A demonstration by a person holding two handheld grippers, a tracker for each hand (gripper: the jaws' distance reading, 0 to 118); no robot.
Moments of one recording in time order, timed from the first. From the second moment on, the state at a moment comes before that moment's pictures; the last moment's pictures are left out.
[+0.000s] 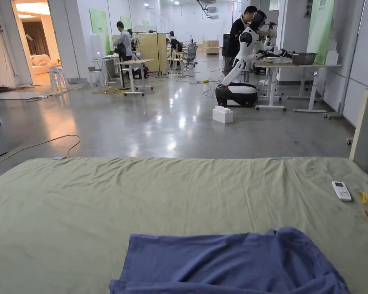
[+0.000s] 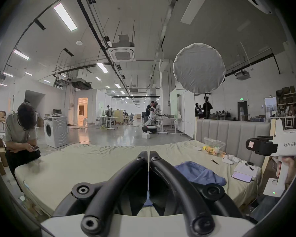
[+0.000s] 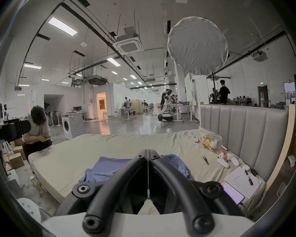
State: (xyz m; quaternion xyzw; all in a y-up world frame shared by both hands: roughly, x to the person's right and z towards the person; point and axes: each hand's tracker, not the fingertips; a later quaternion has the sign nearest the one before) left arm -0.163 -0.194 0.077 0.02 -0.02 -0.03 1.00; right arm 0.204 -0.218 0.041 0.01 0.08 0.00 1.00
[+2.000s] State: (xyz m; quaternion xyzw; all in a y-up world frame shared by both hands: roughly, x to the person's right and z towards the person) left arm -0.241 -0.437 -0.259 -0.50 0.01 0.03 0.86; right arm 0.337 -0.443 -0.236 -0.38 -0.12 -0.12 0.91
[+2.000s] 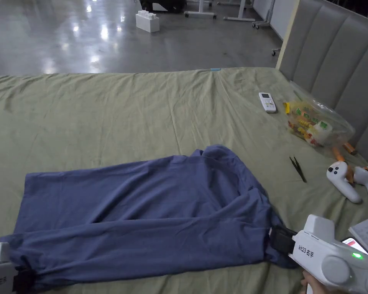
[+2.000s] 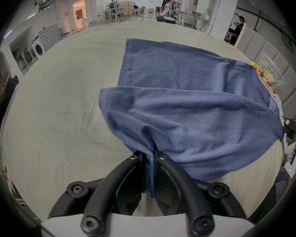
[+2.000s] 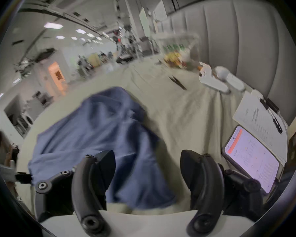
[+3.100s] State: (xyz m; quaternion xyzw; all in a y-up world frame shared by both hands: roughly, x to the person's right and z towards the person) left arm -0.307 -0.427 -0.064 -0.39 0.01 0.24 0.89; right arm 0.306 -0.403 -0.063 -0.37 -0.08 0.03 0.92
